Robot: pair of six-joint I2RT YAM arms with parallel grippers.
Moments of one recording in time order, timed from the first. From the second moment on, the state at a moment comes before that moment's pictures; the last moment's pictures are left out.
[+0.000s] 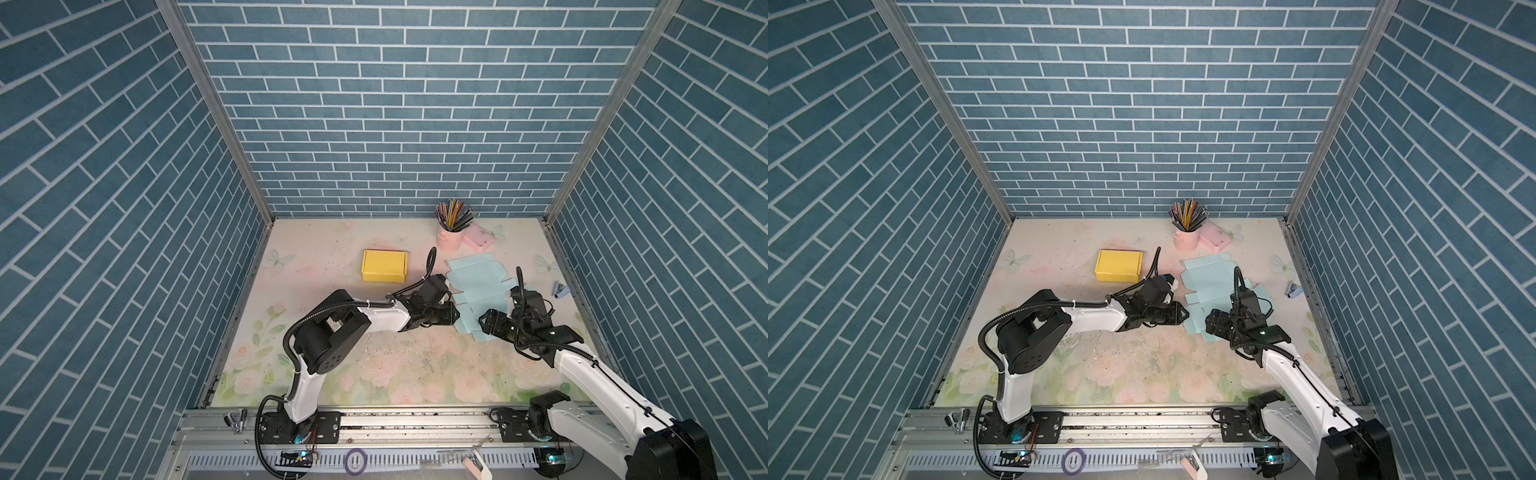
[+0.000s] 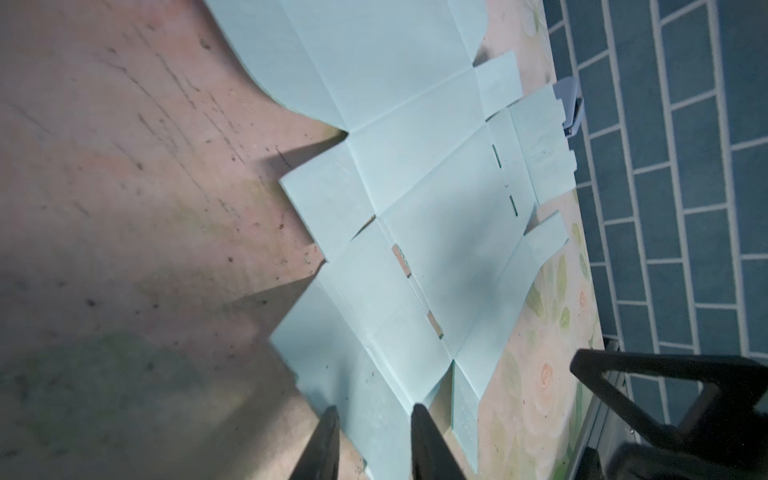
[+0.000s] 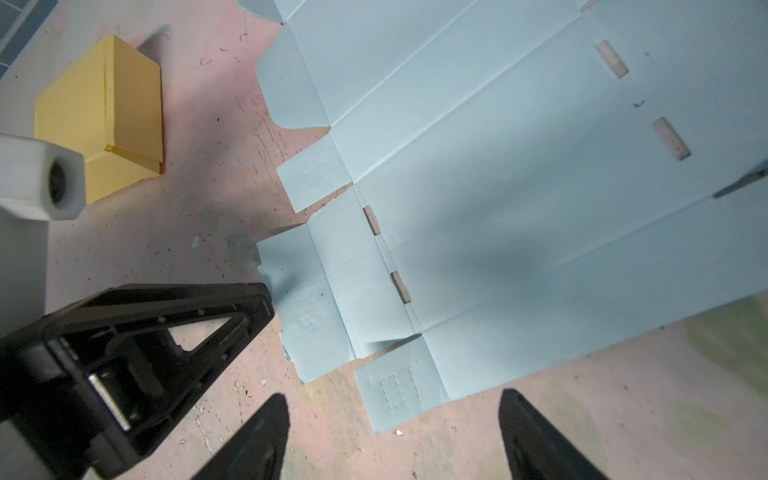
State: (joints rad) left arm -0.90 2.01 1.17 0.12 0.22 -0.83; right arm 0.33 0.93 0.52 -0.48 -0.12 0.59
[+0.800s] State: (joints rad) left arm -0.91 2.06 1.14 0.24 0.13 -1.01; right arm 0.33 0.79 0.52 -0.58 -0.07 0.59
